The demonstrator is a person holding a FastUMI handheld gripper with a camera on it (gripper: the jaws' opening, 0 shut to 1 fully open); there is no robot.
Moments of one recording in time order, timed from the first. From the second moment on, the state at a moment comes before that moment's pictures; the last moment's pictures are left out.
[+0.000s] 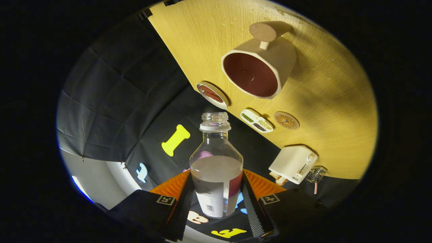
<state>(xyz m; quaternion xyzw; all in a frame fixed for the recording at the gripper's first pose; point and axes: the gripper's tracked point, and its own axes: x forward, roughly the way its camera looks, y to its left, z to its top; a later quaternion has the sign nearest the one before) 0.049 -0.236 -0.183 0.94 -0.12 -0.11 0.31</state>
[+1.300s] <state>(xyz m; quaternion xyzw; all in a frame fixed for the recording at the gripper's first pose) 0.056 -0.197 -0.217 0.76 0.03 -0.15 0.64</state>
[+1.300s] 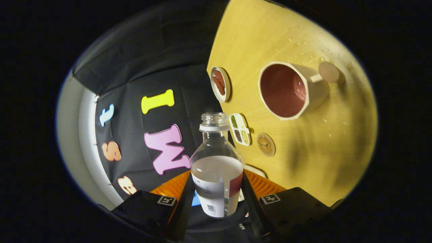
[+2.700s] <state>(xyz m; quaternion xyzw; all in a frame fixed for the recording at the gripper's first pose) 0.189 -0.149 -0.142 0.03 -0.01 -0.21 0.98</state>
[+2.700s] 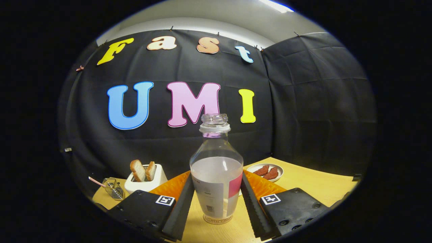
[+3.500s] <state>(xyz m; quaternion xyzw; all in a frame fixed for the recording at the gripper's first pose) 0.260 -0.150 -0.273 0.00 0.05 -0.25 0.97</state>
